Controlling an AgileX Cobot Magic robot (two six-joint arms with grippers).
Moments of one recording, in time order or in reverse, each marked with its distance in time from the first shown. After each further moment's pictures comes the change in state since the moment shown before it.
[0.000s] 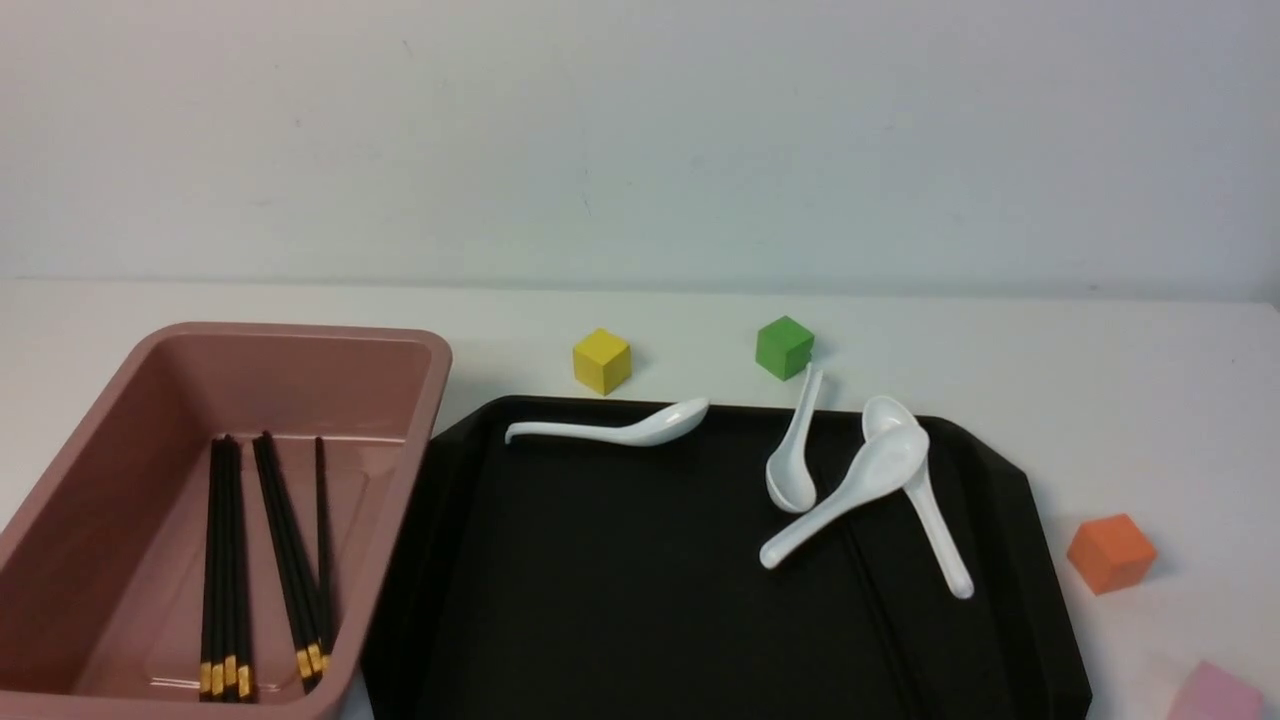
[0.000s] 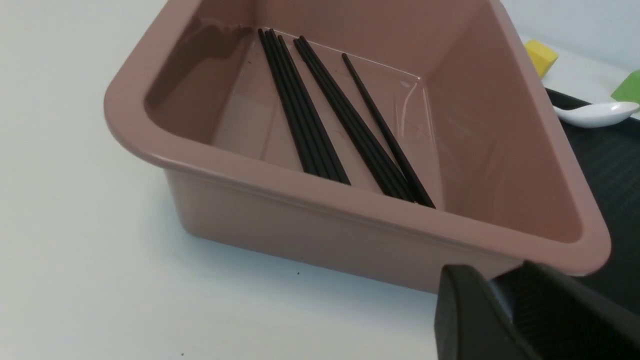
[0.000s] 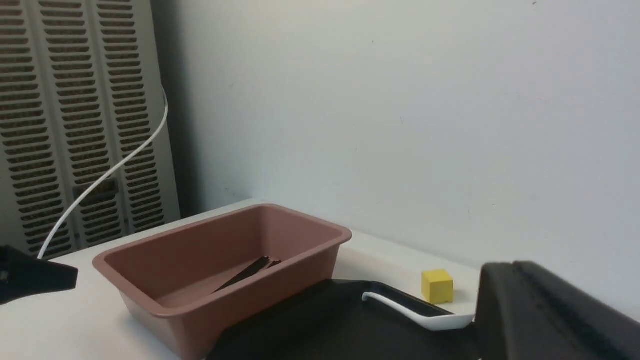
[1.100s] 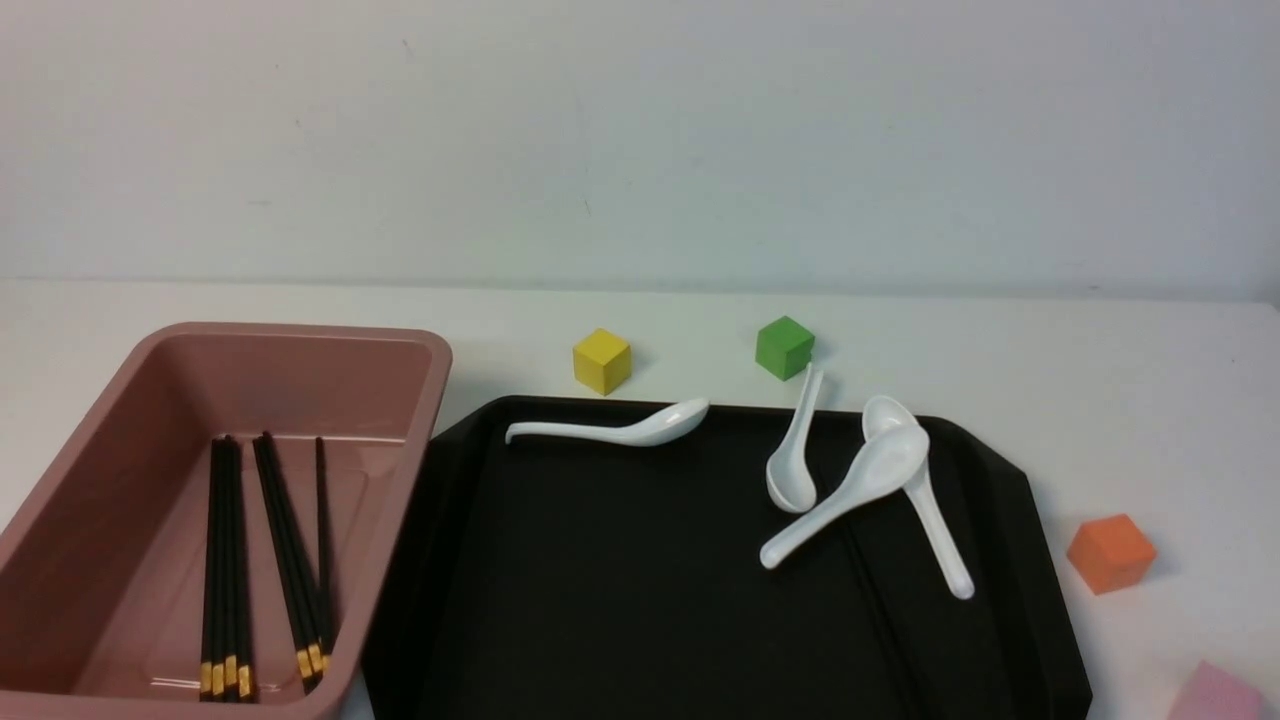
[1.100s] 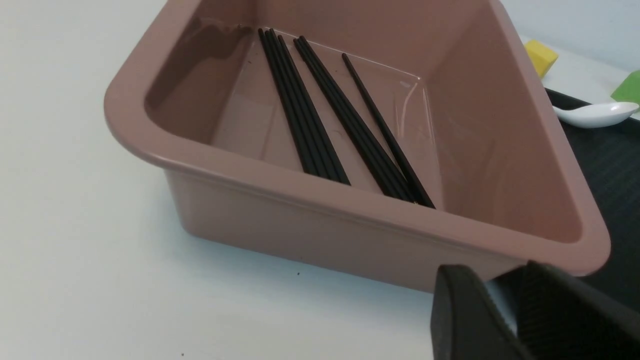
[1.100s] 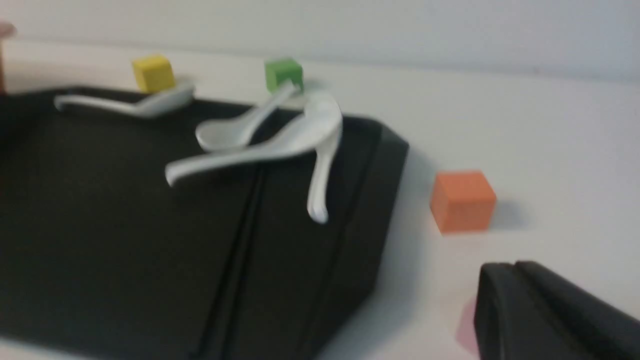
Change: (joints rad) right arm -0.626 0.000 0.228 0.323 0.192 -0.327; left arm 0.000 0.000 0.000 0.000 0.000 0.000
